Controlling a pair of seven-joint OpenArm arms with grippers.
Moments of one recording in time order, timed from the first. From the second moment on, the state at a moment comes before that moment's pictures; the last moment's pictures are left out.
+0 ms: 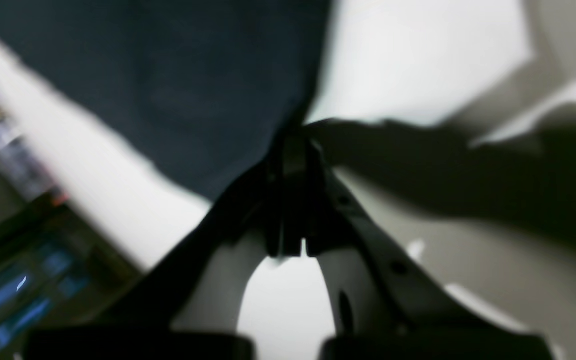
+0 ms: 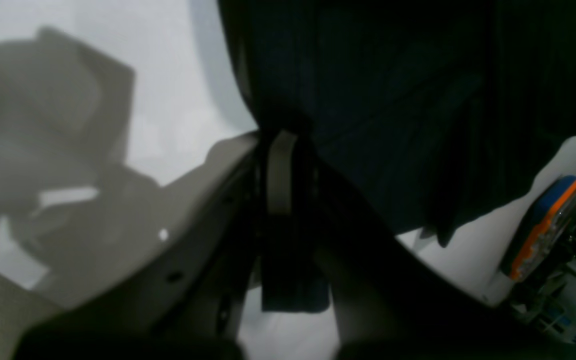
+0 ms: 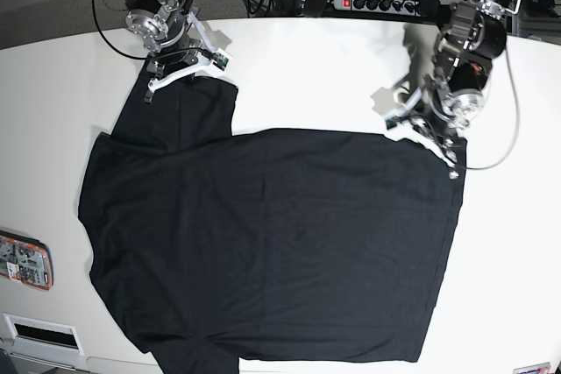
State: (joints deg) left arm 10.9 -26.9 9.8 97.6 43.7 -39.6 26.2; right arm -30.1 18.3 -15.9 109.2 -38.3 31.5 -39.2
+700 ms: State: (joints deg) left arm 18.2 -31.6 6.5 97.8 43.6 -39.2 26.6; right arm -30.1 18.3 -16.0 109.3 -38.2 31.5 -39.2
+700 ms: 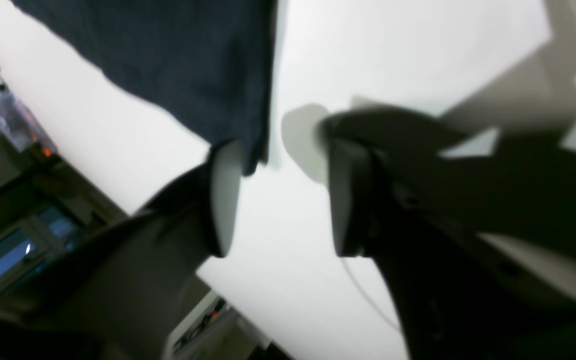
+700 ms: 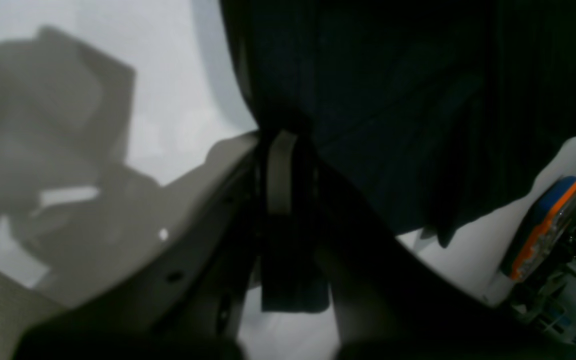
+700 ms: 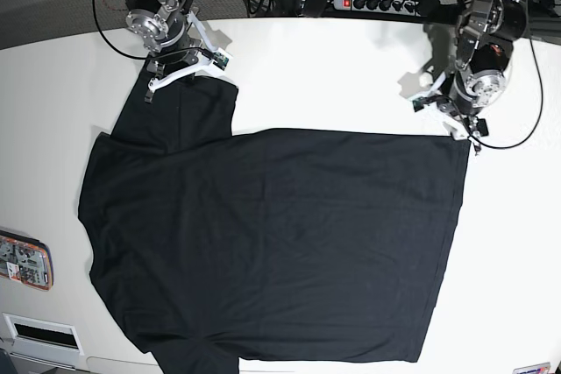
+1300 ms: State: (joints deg) left arm 2.9 -31.0 21.3 83.6 48.2 -39.6 30.1; right arm -30.2 18.3 -16.0 109.3 -38.2 31.5 -39.2
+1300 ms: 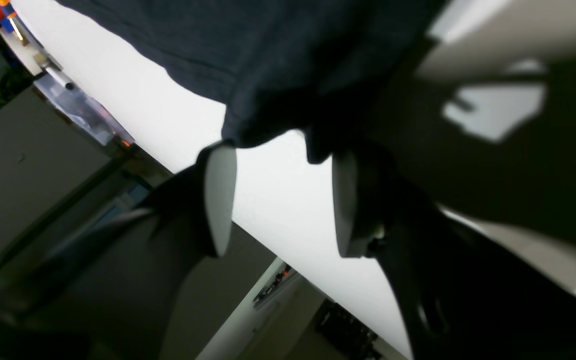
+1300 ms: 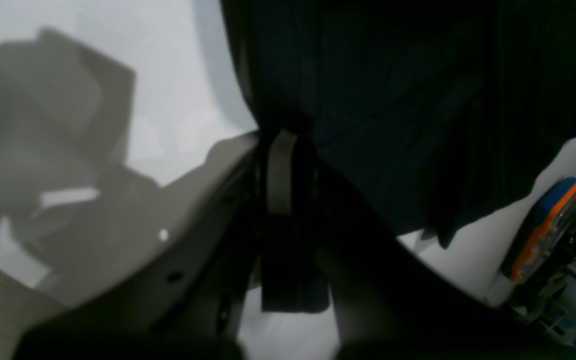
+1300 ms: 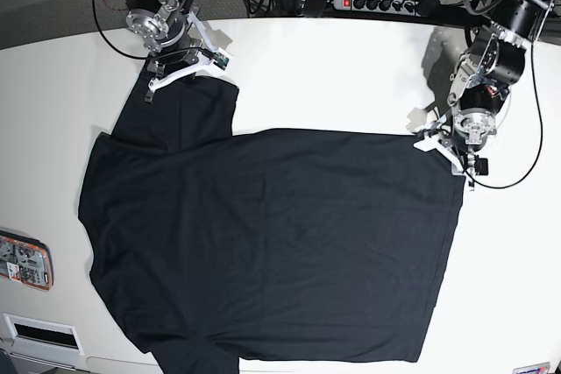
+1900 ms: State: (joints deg) left arm 1.2 -25.0 21.3 83.2 50.1 -39.4 31.8; right arm -30.2 18.3 -16.1 109.3 -38.3 31.5 -39.2
